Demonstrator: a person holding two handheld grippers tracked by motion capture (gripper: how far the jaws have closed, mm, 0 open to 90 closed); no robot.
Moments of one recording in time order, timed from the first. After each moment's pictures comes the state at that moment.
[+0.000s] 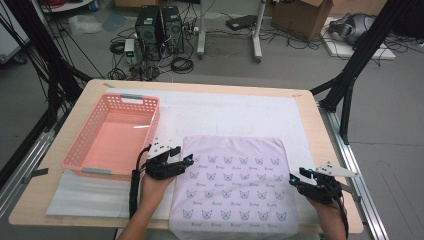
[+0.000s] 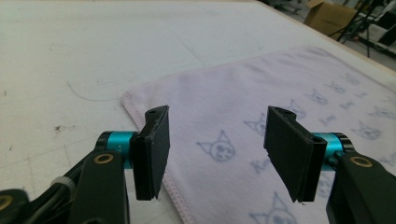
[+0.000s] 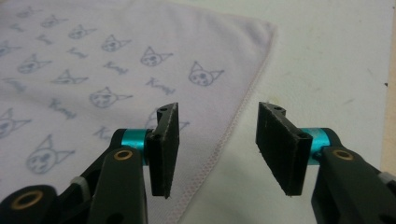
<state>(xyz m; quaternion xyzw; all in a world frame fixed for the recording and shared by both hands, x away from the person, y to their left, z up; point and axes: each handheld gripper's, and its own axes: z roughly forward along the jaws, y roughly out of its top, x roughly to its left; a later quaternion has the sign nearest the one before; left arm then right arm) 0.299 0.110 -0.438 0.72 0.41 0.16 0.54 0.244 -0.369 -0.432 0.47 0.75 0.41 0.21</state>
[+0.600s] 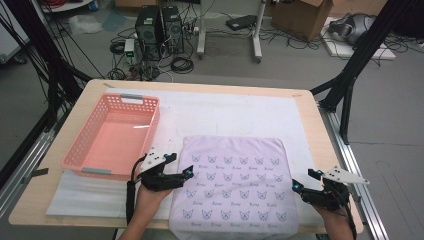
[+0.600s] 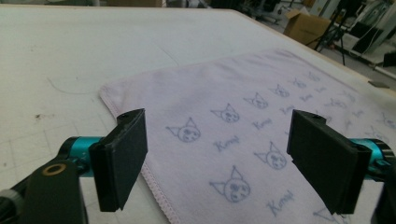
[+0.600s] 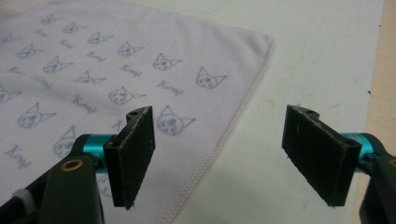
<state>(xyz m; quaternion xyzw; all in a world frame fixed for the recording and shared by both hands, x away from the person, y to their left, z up) 0.274 0.116 -0.438 0.71 0.39 0.15 0.57 0.228 -0.375 -0.423 0.45 0.75 0.43 0.22</state>
